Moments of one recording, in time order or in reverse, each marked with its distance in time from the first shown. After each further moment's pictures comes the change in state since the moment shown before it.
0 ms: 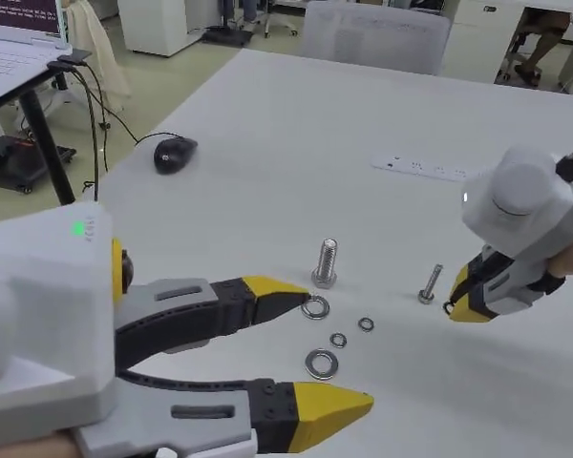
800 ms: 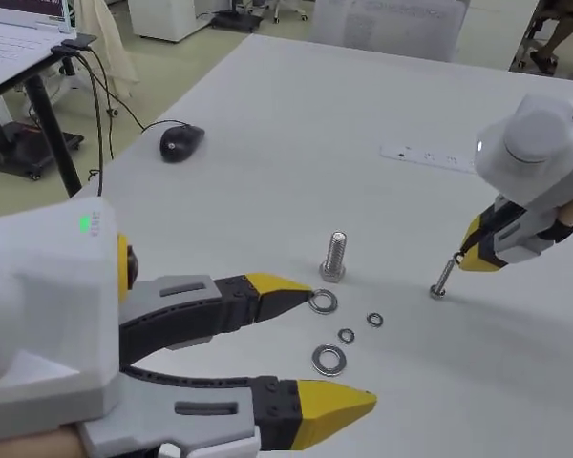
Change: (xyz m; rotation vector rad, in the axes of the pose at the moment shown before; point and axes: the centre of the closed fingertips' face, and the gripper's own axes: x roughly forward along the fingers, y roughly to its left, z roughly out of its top) left arm 0.001 0.011 -0.009 -0.024 0.015 0.012; right arm -0.007 -0.050 0.013 -0.026 0.002 -0.070
